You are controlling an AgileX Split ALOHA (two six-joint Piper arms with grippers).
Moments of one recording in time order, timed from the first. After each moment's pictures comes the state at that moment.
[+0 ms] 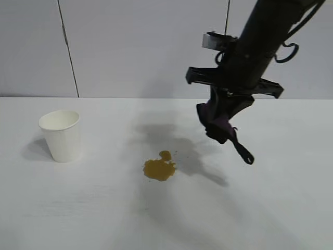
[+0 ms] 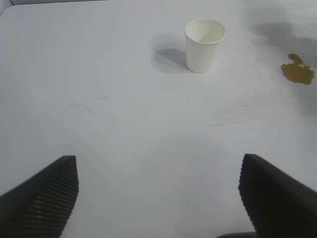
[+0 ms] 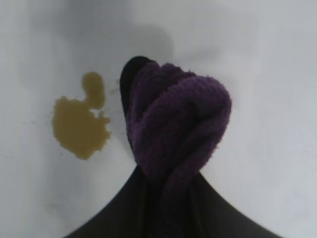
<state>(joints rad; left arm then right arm) -0.01 -0.02 -0.49 -0.09 1.14 0.14 0.37 1.98 -1.48 0.24 0.83 -0.04</state>
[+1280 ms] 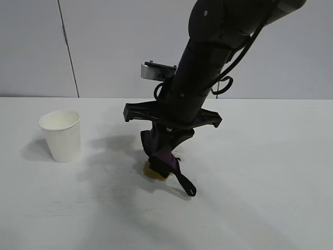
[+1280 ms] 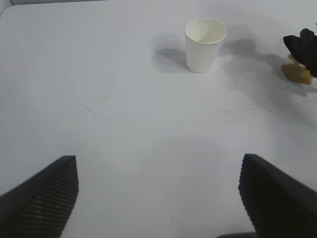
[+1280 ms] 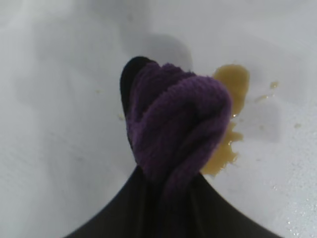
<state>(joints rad) -0.01 -0.02 -0.49 -0.09 1.14 0.14 0.53 2.10 -1.48 0.27 0.68 -0.02</state>
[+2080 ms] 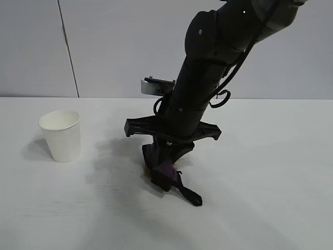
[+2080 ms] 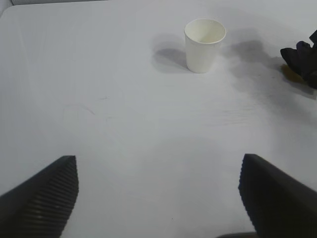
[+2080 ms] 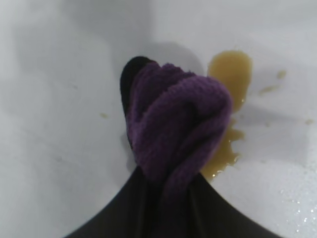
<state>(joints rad) -0.01 -0.02 -0.49 -0.09 1.14 0.14 0.53 2.16 -1.48 0.28 0.70 -0.02</state>
